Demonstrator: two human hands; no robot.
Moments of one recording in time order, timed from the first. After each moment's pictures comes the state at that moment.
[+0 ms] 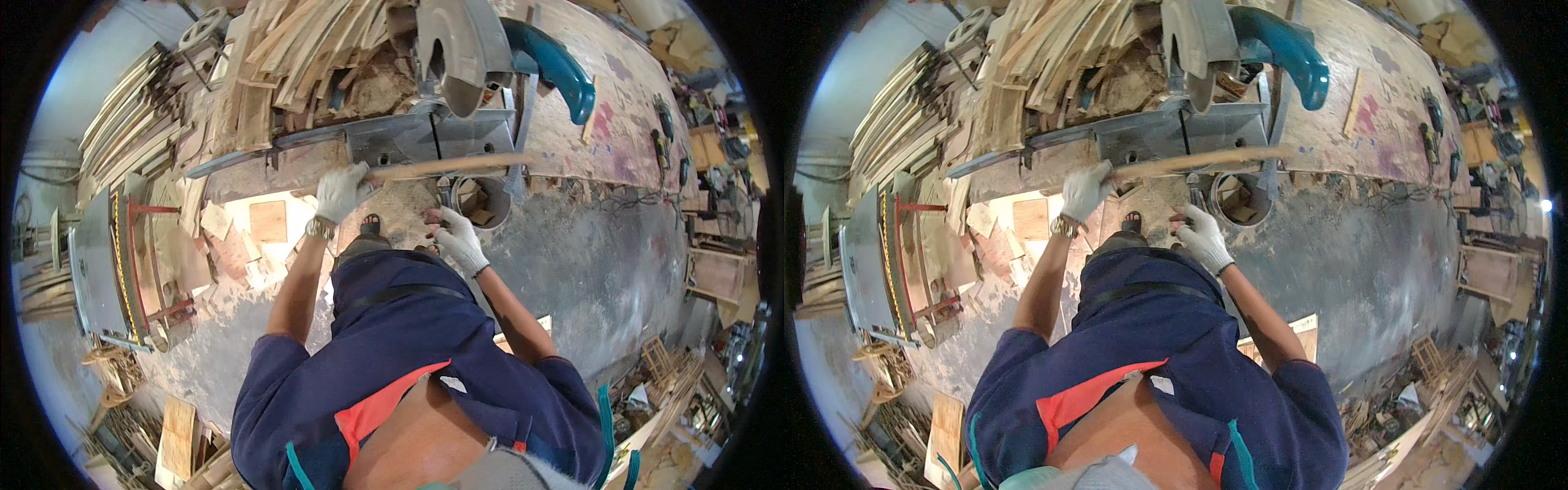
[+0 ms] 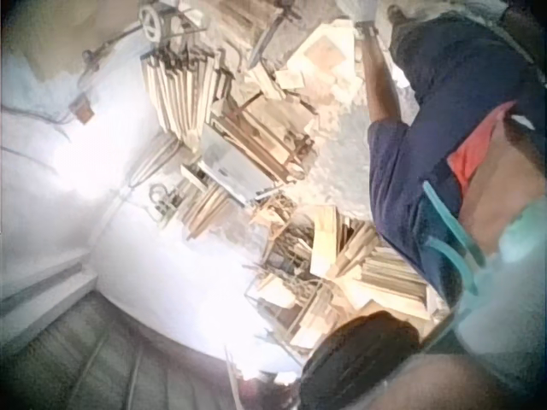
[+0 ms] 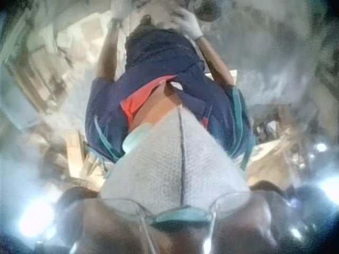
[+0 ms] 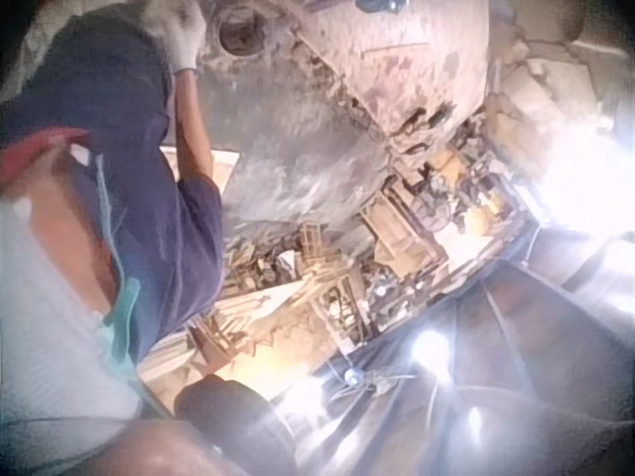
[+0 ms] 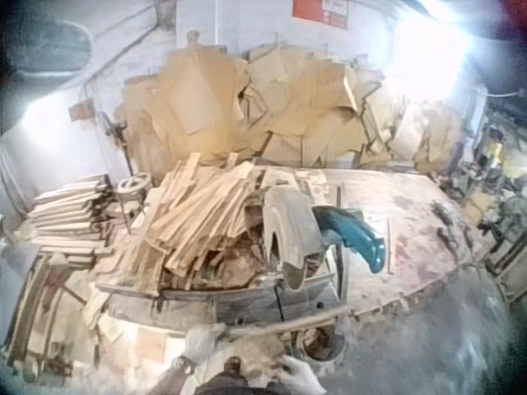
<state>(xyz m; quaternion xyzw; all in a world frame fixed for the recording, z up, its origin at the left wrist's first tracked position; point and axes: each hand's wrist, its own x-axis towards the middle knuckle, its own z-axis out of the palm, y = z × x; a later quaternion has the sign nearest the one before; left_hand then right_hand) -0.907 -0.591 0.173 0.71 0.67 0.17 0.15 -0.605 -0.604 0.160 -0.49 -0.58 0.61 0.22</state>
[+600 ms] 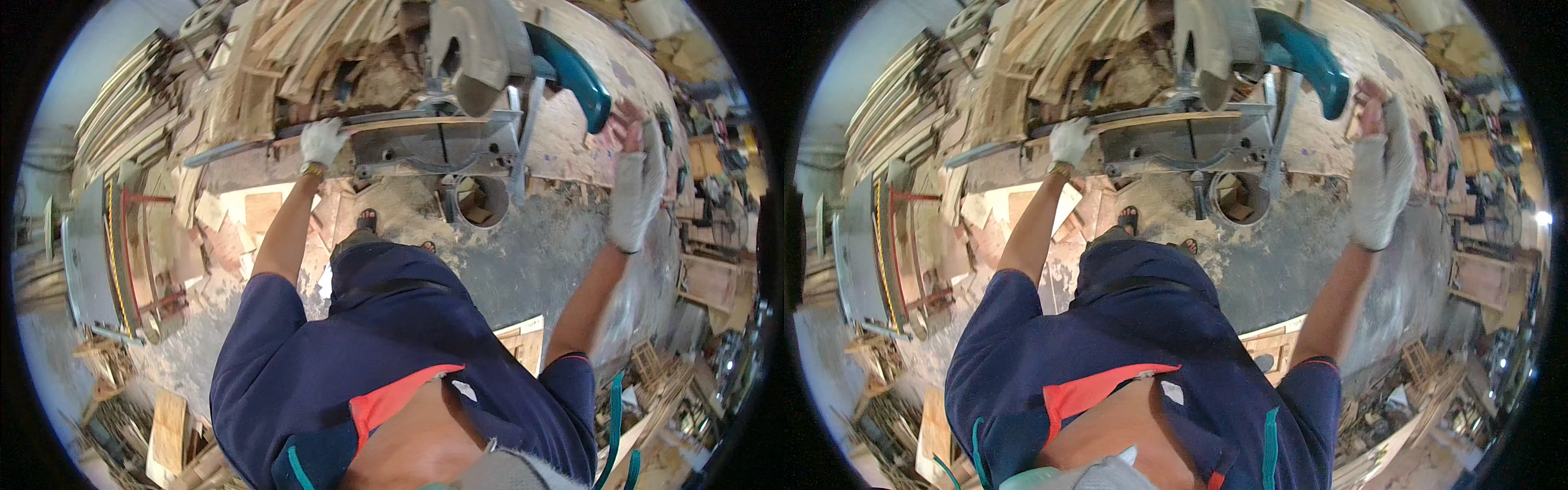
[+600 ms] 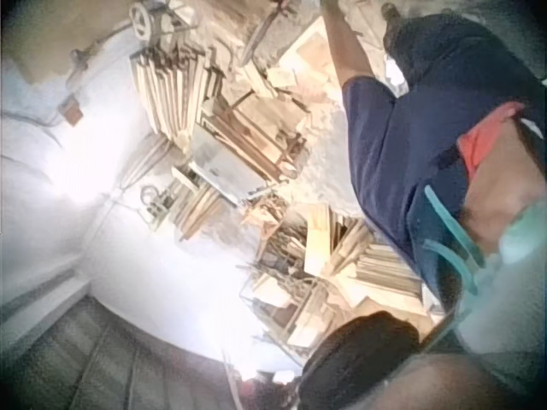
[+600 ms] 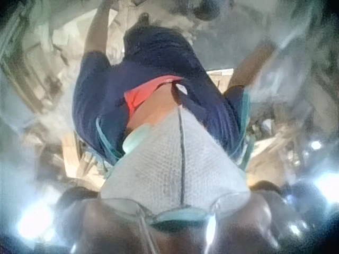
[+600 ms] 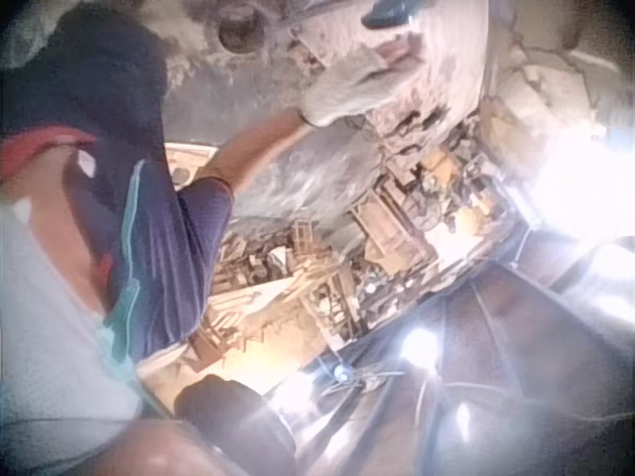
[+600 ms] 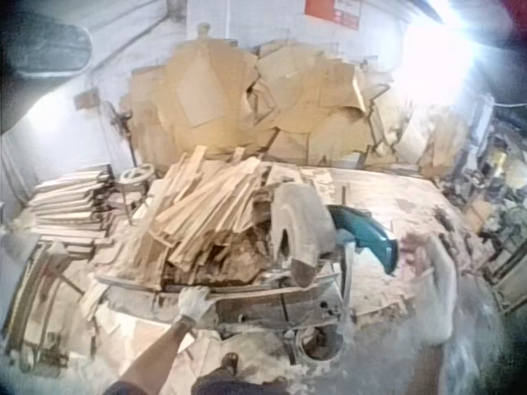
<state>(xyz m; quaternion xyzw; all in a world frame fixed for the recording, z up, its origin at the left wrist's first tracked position) -0.989 -0.506 0.101 0.65 0.75 0.09 0.01 -0.541 -0.486 0.427 -0.48 -0.73 0.11 0.48</state>
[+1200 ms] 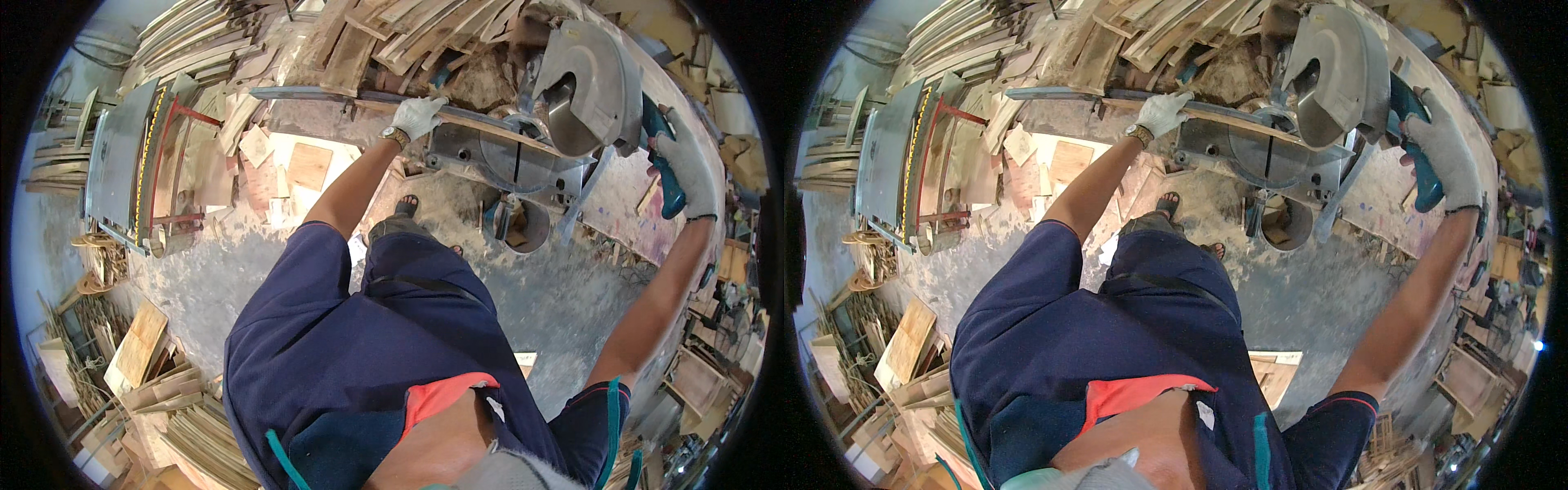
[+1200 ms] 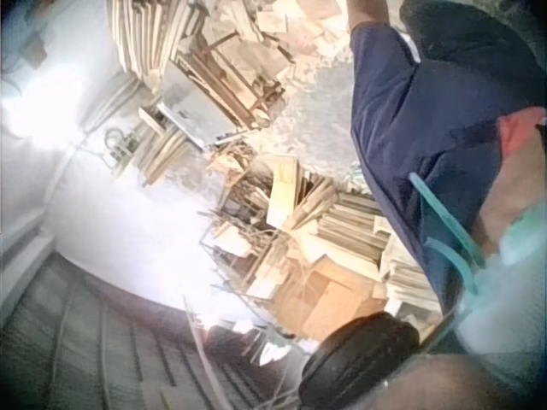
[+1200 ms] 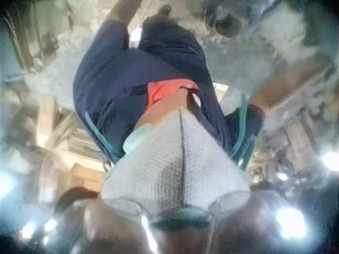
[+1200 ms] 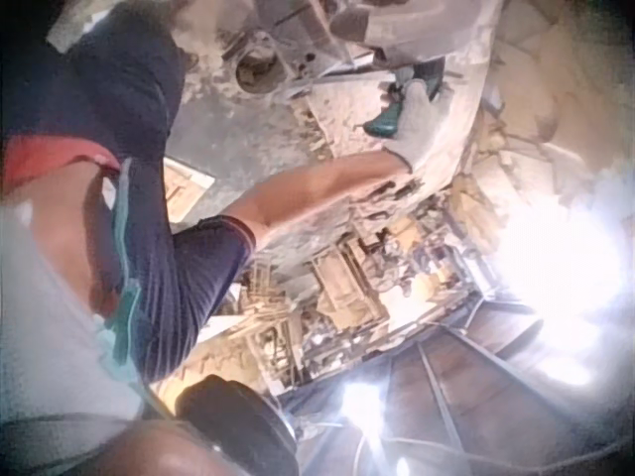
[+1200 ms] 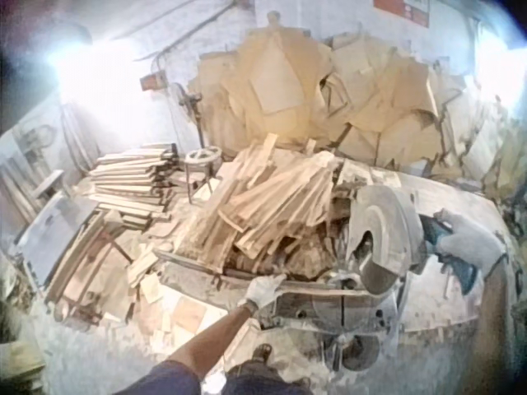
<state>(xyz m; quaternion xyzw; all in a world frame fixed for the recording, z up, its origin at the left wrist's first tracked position) -0.977 -0.487 0.102 0.67 0.72 0.12 0.14 -0.613 -0.389 0.485 -0.62 -0.74 0.25 0.07</state>
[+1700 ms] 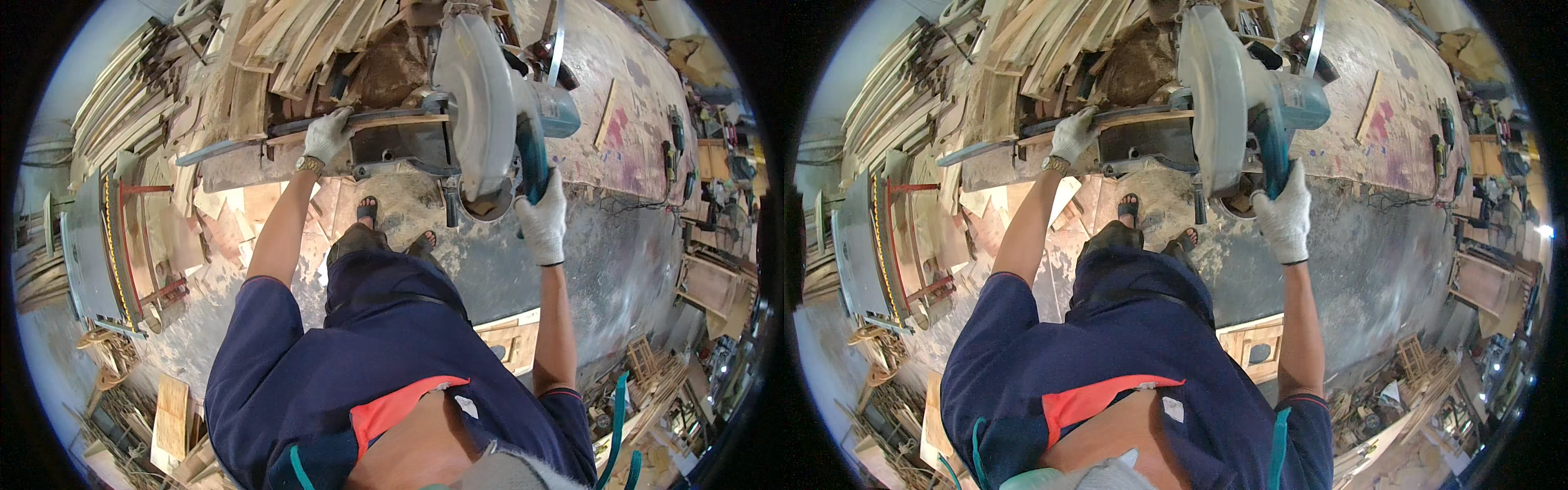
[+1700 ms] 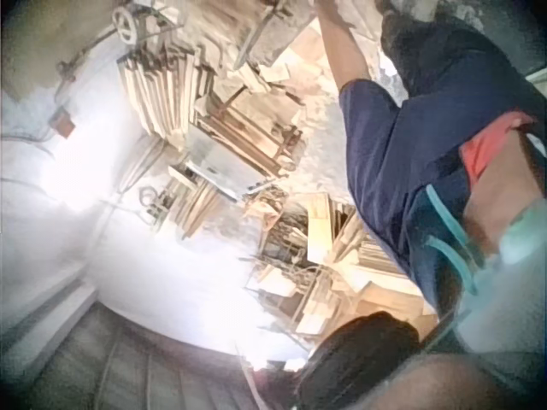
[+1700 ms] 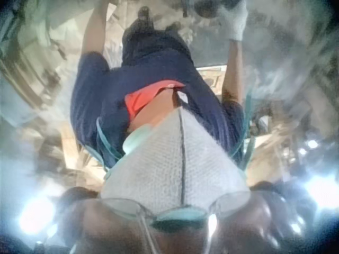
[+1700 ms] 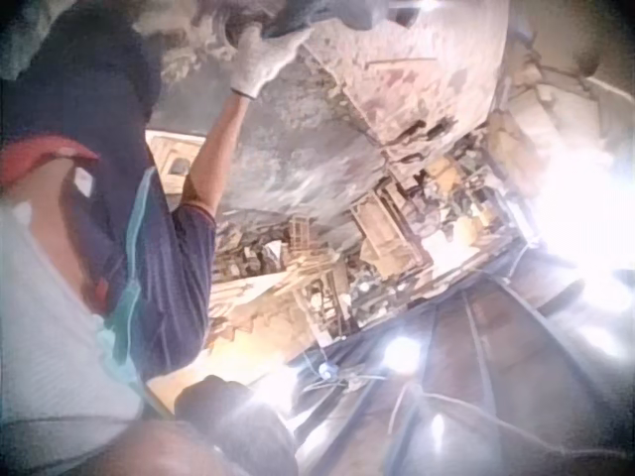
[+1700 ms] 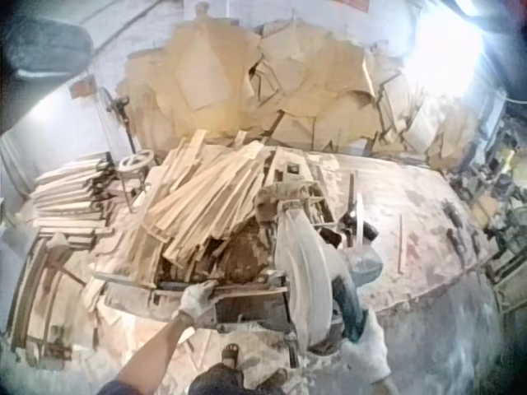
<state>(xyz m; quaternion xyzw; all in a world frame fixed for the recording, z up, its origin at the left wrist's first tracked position) -0.986 -0.484 0.090 0.68 0.71 0.11 0.10 -0.561 -0.514 0.296 -0.65 -0.65 0.30 0.26</state>
